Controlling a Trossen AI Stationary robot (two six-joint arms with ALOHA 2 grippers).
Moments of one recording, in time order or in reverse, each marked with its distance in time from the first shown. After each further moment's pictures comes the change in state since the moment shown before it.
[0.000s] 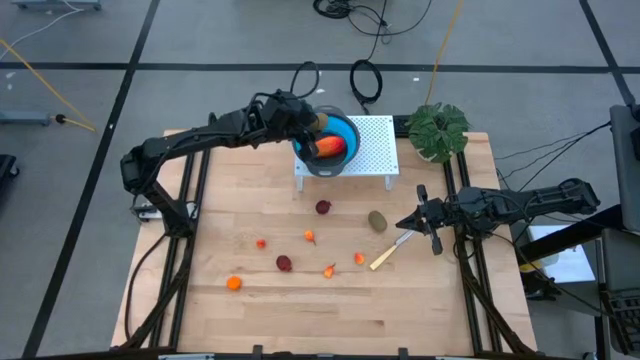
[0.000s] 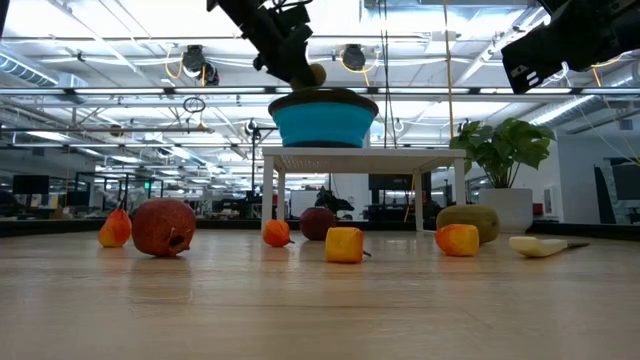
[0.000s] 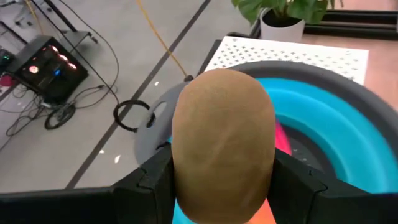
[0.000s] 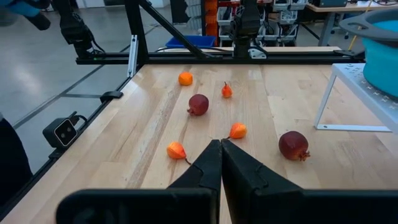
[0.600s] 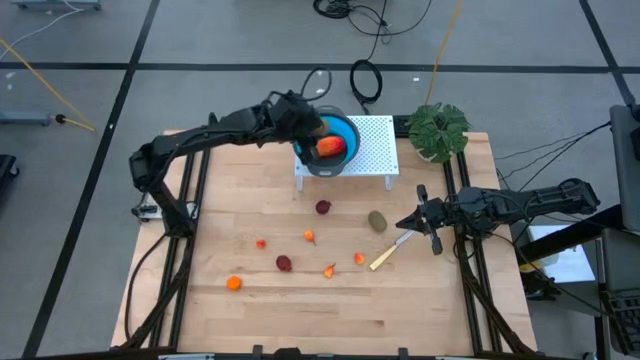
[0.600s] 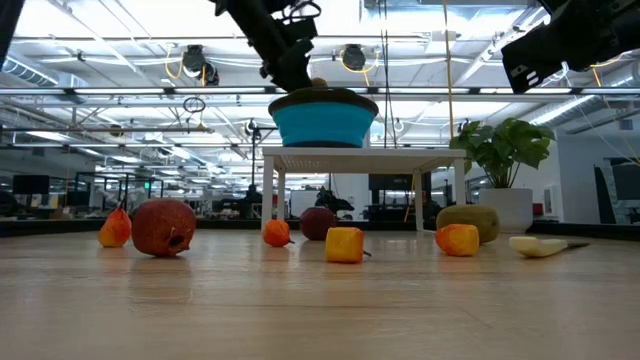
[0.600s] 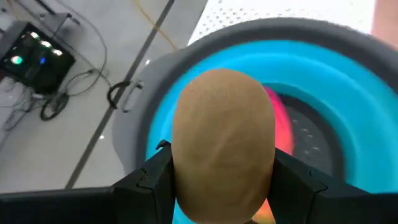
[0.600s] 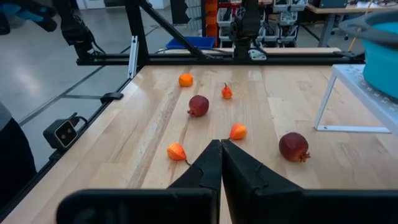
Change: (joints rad) left arm 0.001 0.090 0.089 -0.131 0.008 0.063; right arm 0.000 0.000 0.000 0.007 0.001 0.000
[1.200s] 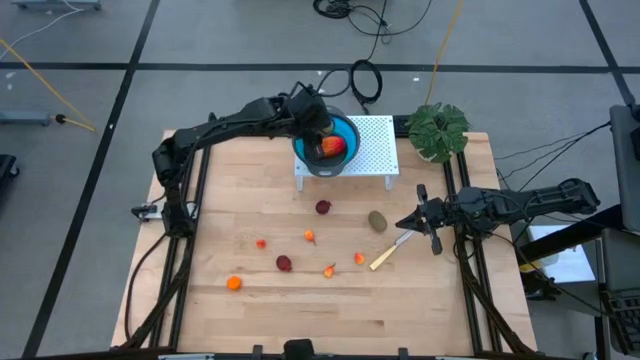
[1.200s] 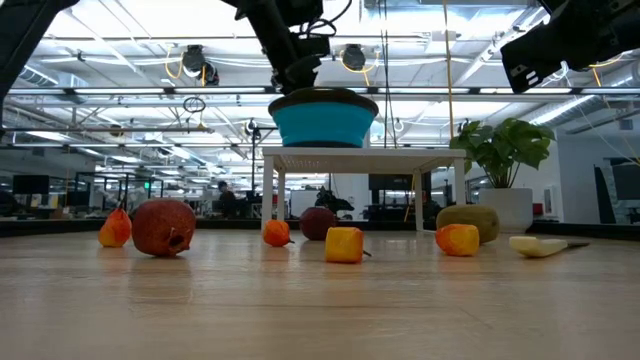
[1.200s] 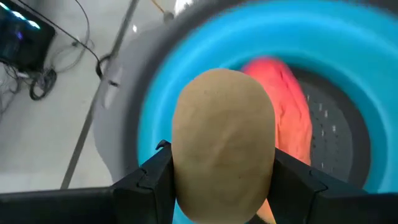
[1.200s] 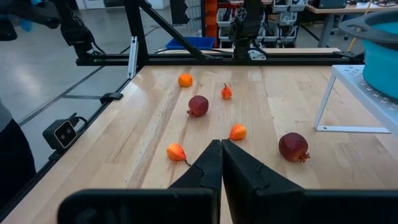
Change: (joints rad) left arm 0.021 0.166 0.230 -0.245 0.012 0.043; right arm 0.000 0.001 0.000 0.000 0.001 0.000
